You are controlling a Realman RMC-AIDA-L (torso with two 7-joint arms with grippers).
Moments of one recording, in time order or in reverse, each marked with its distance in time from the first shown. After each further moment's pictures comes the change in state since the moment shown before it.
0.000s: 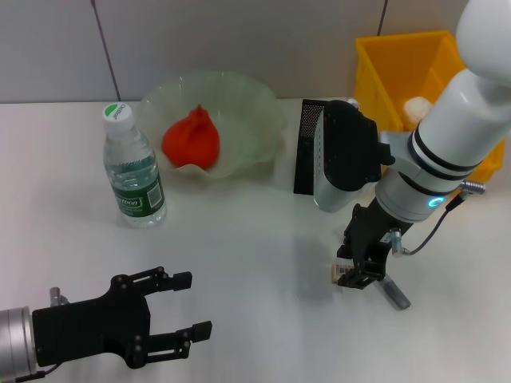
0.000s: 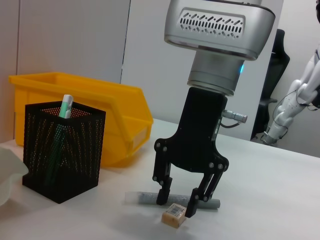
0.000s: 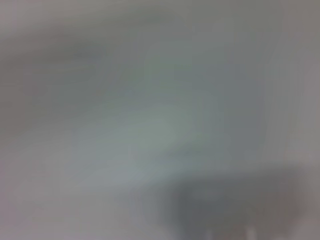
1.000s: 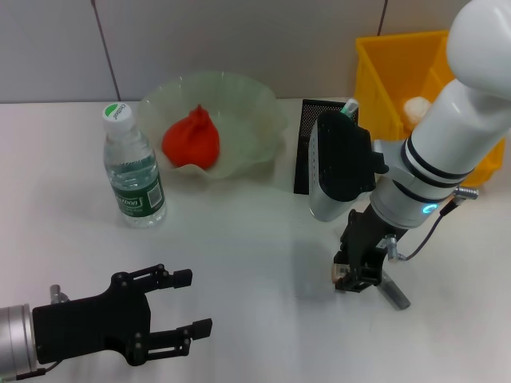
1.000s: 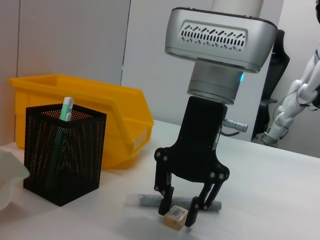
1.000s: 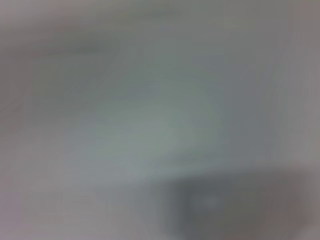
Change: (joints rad) left arm -0.004 0.000 -0.002 0.002 -0.001 0.000 0.000; right arm 0.008 0.002 -0.038 0.036 0.023 0.037 -0.012
